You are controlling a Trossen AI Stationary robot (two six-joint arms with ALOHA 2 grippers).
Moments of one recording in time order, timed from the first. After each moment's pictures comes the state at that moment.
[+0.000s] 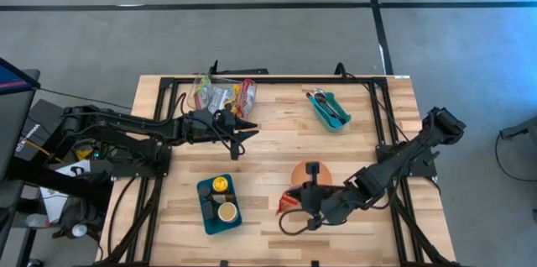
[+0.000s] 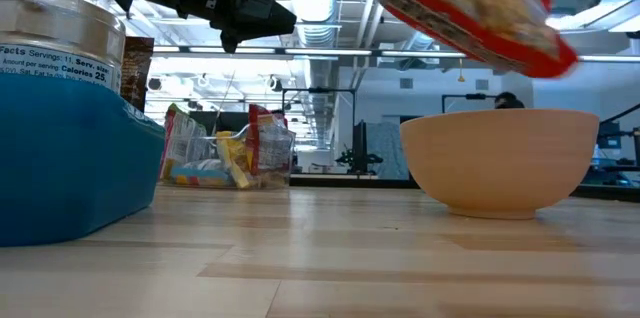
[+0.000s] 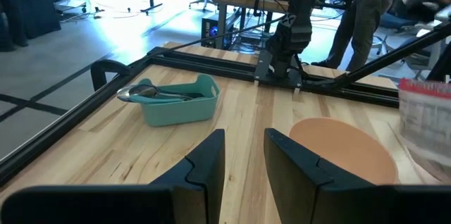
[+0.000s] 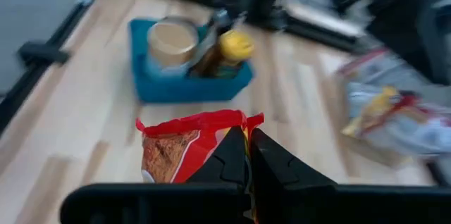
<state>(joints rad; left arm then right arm) 0.05 1.21 0.61 0.42 -0.16 -0.11 0.62 1.56 1.19 -0.30 0.67 0.09</state>
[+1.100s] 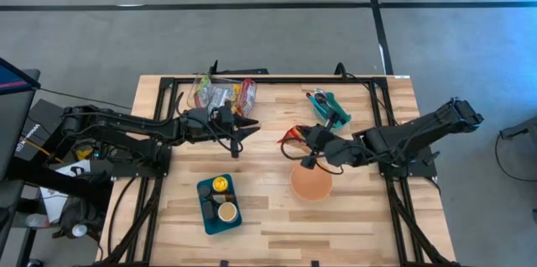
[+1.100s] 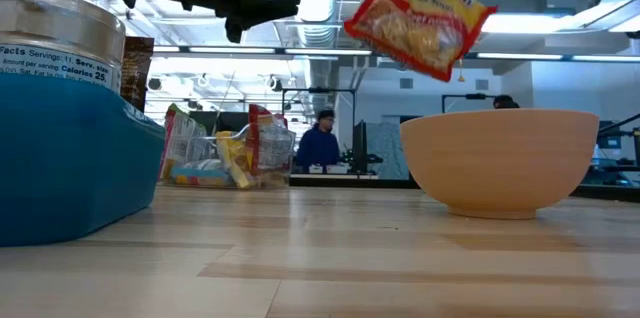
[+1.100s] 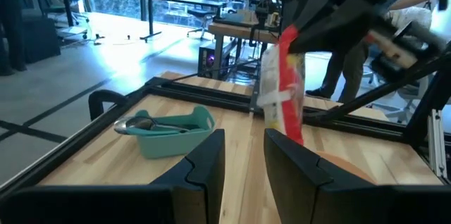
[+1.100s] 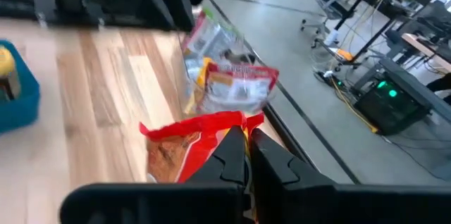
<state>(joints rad) 0.05 1.21 0.61 0.53 -0.16 -0.11 0.32 1.32 1.09 -0.35 0.90 0.08</state>
